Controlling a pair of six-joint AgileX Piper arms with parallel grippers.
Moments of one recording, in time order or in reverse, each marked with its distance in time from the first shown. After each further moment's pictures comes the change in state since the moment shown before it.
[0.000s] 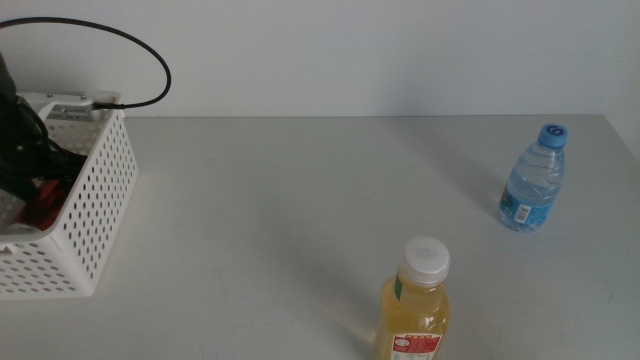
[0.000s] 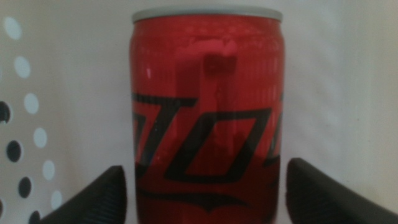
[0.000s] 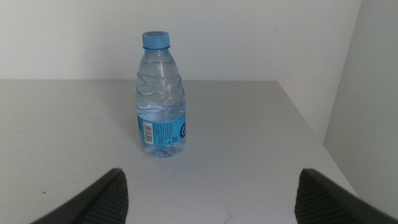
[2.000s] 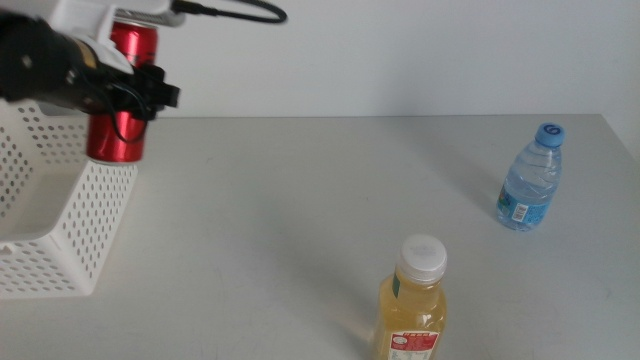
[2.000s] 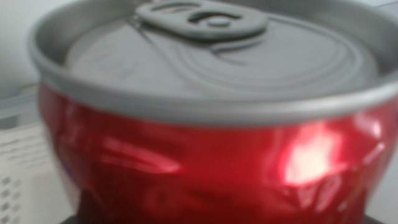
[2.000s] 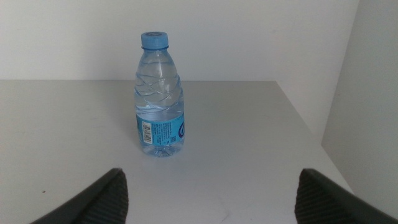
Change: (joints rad) left arm -0.450 -0.665 0.520 0.266 -0.544 -0.484; right arm 0.000 0.000 0.000 0.000 0.000 0.000
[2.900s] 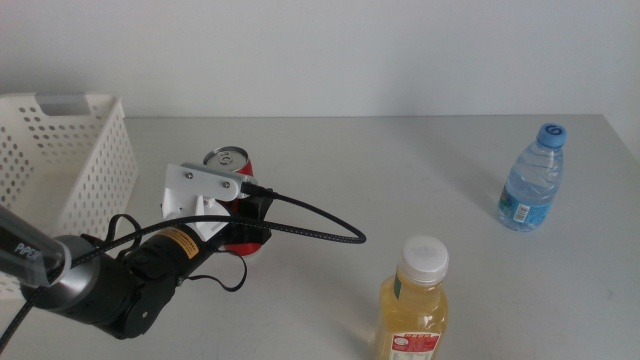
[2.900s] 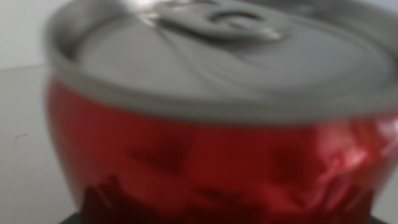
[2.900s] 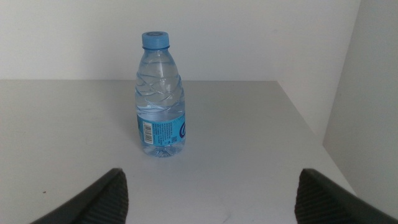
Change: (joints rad) left arm -0.113 0.463 0.575 -0.105 -1.493 -0.015; right arm 0.000 0.000 0.000 0.000 0.000 0.000
